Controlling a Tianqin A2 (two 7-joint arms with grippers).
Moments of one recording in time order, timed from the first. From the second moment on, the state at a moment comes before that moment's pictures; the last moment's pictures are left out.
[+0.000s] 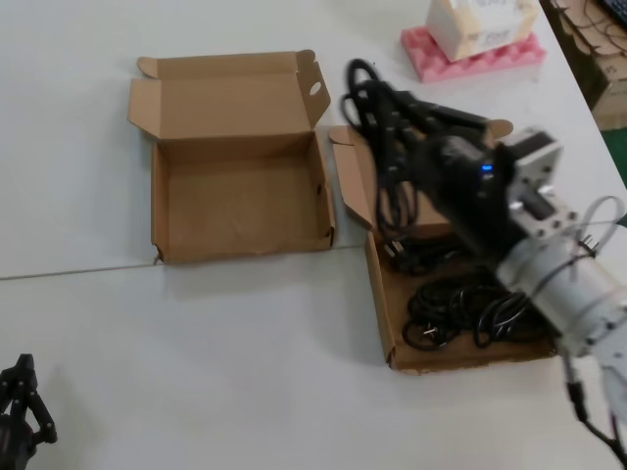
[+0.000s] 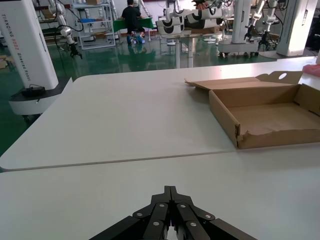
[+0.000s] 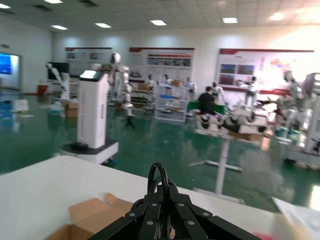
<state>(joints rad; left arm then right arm) 0.00 -0.30 1.60 -1.60 -1.80 0.00 0.00 0.65 0.61 -2.15 1.54 1.61 0.11 0.45</state>
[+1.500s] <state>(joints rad) 0.00 -0.30 1.60 -1.60 -1.80 0.00 0.00 1.28 0.01 -2.74 0.49 1.32 0.14 0.45</state>
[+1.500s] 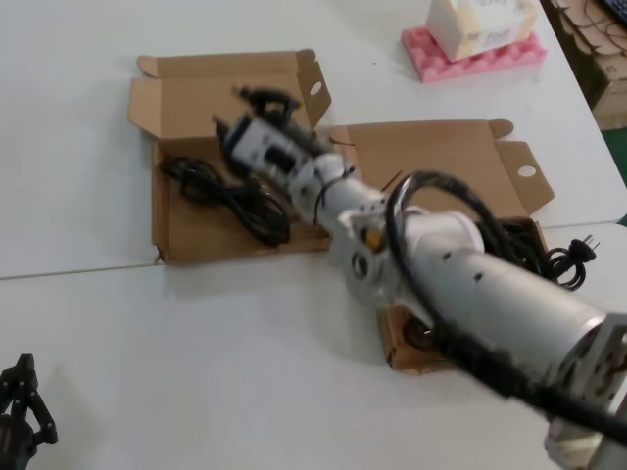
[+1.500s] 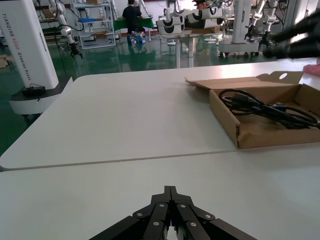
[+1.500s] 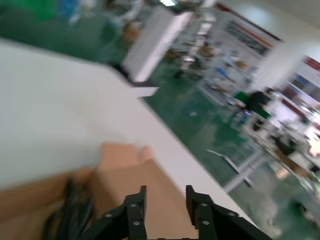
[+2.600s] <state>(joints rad) 0.00 -0.30 1.60 -1.60 -1.80 0.00 0.00 0.90 0.32 -2.16 1.19 1.60 0.09 0.45</state>
